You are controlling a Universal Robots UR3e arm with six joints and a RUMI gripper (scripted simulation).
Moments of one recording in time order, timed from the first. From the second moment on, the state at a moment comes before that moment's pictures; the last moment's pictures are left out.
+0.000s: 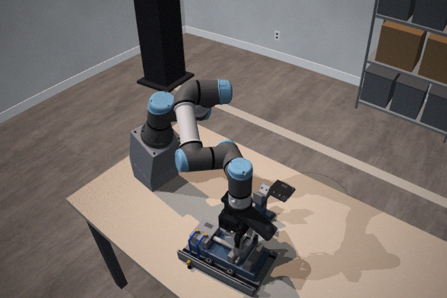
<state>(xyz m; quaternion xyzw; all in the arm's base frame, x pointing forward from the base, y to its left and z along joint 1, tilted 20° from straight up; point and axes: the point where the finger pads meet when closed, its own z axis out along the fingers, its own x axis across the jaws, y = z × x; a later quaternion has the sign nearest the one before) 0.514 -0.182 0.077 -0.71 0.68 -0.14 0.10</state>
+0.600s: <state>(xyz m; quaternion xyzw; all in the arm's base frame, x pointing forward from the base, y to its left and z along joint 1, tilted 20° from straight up) 0.517 -0.182 0.071 -0.71 0.68 -0.14 0.10</state>
